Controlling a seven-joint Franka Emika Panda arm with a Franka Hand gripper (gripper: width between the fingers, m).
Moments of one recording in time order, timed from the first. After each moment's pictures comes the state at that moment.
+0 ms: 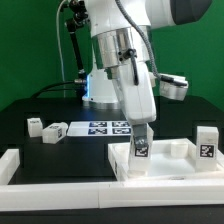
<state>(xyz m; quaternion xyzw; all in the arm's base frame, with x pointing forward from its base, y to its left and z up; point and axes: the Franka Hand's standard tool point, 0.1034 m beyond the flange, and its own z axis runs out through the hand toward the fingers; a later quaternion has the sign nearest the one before) 0.617 0.009 0.074 -0.70 0.71 0.00 0.11</state>
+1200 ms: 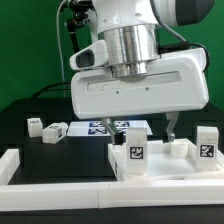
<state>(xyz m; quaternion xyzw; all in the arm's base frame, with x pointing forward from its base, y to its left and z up) 0.621 0.011 0.077 -0.98 0.19 -0.06 0.07</state>
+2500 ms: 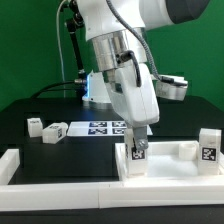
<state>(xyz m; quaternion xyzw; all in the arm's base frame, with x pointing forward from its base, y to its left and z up) 0.620 0.007 0.072 -0.73 0.67 0.01 0.12</state>
